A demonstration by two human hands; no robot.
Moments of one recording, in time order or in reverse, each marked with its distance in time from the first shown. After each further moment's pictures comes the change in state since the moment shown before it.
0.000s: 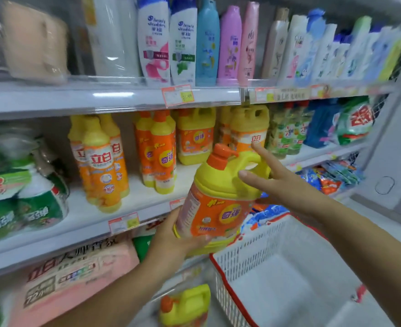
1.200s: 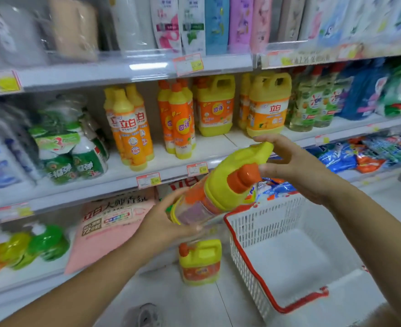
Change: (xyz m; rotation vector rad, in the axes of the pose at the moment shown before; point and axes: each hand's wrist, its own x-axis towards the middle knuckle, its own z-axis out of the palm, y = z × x) left_hand -0.091 0.008 -0.004 0.218 0.029 -0.005; right_hand -0.047 0.026 -0.023 0.174 -0.230 -0.084
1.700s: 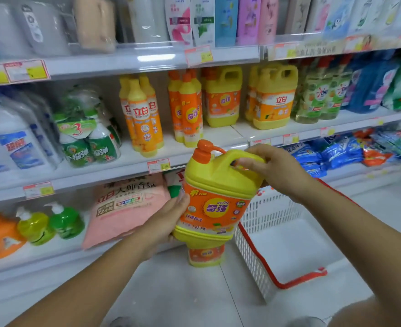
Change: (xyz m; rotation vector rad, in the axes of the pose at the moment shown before) left_hand -0.038 -0.011 -0.002 -0.135 -0.102 -0.360; right_hand -0.019 -0.002 0.053 -0.347 0.170 0.054
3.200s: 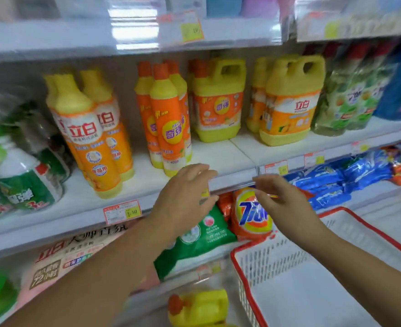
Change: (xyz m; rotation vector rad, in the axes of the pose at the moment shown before) left_hand 0.224 0.072 -0.002 1.058 0.283 0.737; right_hand 0.138 0.127 0.032 -0.018 0.128 -0.002
